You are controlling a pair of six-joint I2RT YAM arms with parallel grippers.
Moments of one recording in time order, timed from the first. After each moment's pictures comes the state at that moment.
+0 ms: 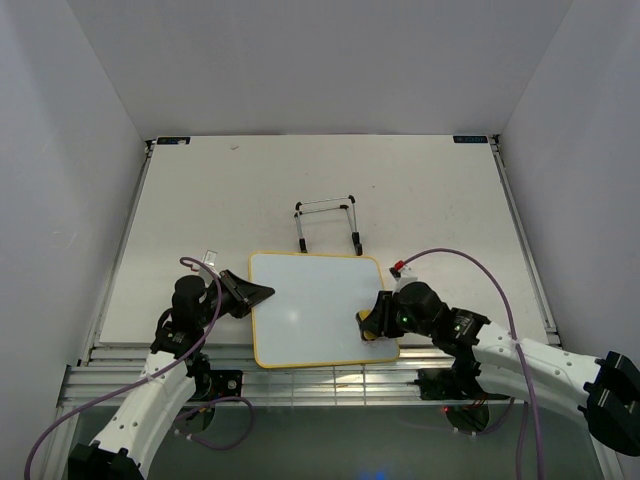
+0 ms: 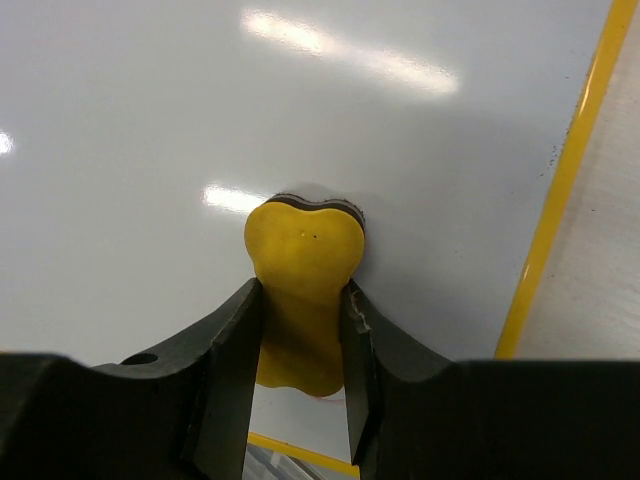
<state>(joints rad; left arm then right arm) -0.24 0.49 0.14 -0.03 0.52 -1.17 0.95 0.80 0.27 -0.17 -0.02 0.79</state>
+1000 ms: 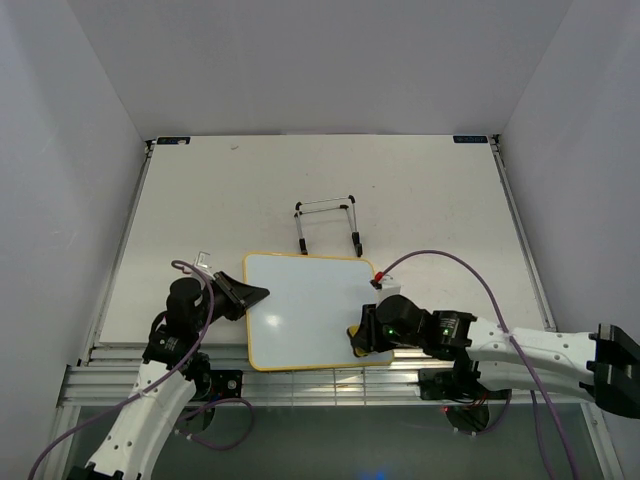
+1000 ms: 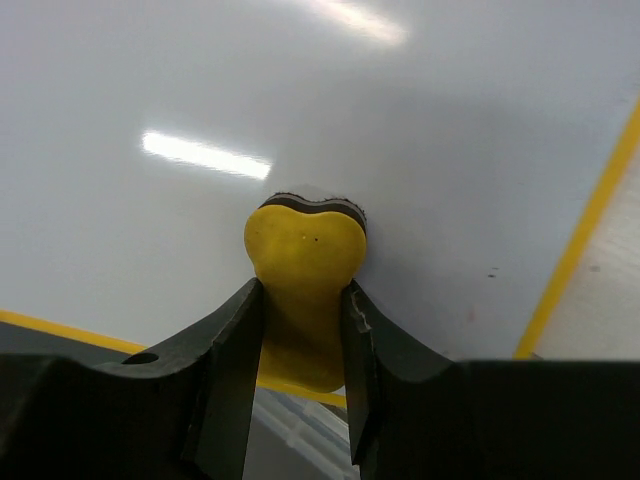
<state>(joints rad) -0.25 0.37 0.21 -0.26 0.41 -1.14 1.19 0.86 0.37 -0.31 0.10 0.90</state>
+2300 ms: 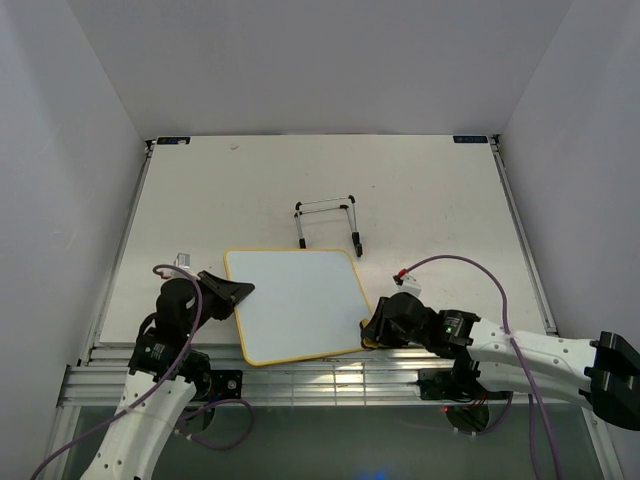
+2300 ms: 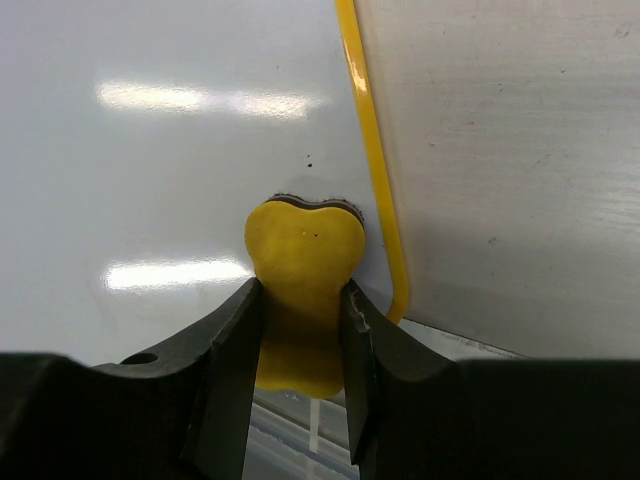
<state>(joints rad) -0.27 0.28 0.37 -0.55 0.17 -1.17 1.13 0.87 0.34 -0.36 0.19 1.14</state>
